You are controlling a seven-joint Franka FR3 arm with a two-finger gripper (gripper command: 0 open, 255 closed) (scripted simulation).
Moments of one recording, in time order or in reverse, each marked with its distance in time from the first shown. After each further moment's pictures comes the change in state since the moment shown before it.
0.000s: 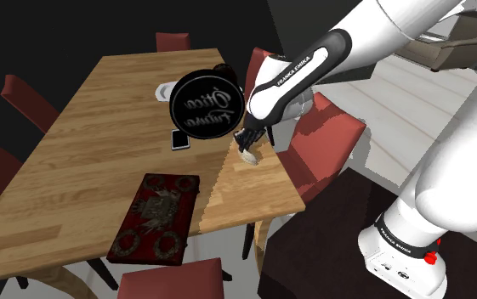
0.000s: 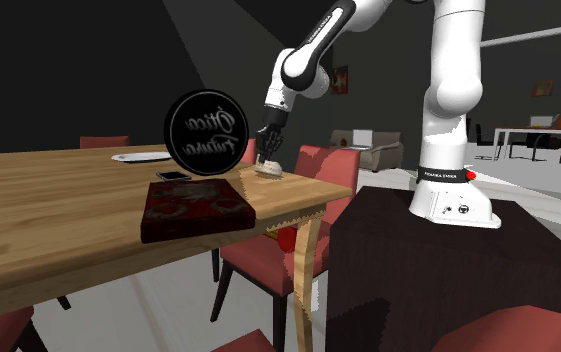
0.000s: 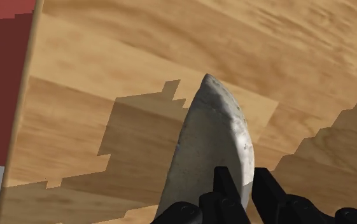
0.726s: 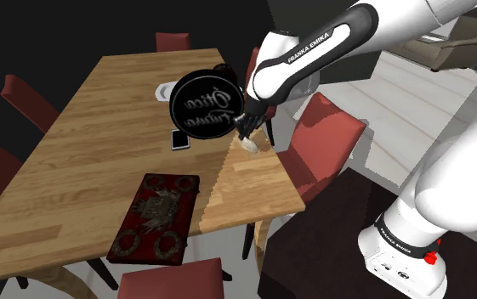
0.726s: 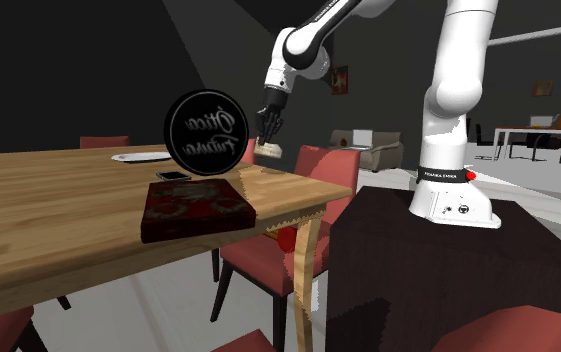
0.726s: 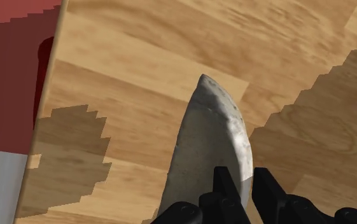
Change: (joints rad) arm -0.010 -0.119 -0.006 0.039 -0.051 -0.159 0.053
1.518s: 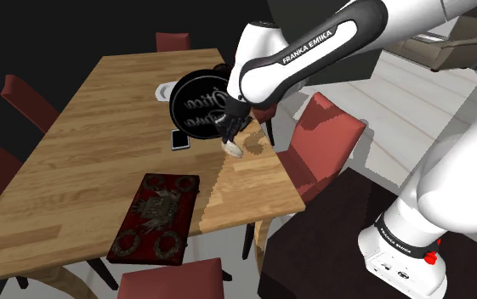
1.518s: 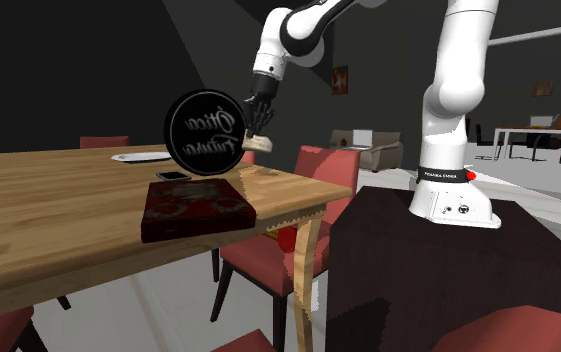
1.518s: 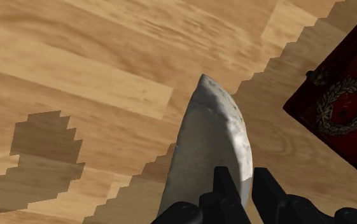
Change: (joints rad) arm 0.048 -0.007 0.098 0.071 -0.067 -0.054 0.207
